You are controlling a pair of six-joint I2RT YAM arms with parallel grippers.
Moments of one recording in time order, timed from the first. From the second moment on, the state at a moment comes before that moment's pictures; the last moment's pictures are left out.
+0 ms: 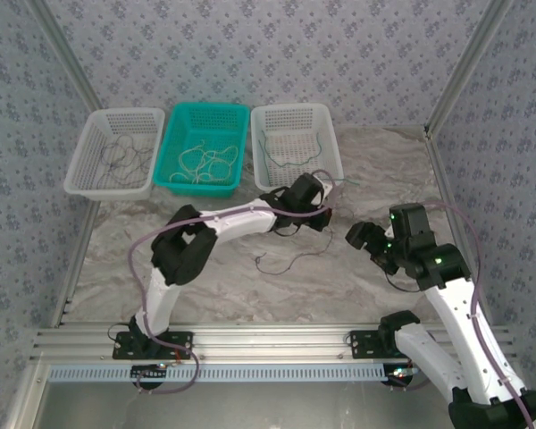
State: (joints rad) left arm -0.92 2.08 1.58 -0.21 0.17 -0.39; right arm 0.27 0.76 0.91 -1.05 -0.19 0.84
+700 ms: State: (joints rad) left arm -0.35 1.45 1.56 -0.44 0.01 -0.20; right arm 0.36 0.84 1.00 -0.65 -0.41 0.86
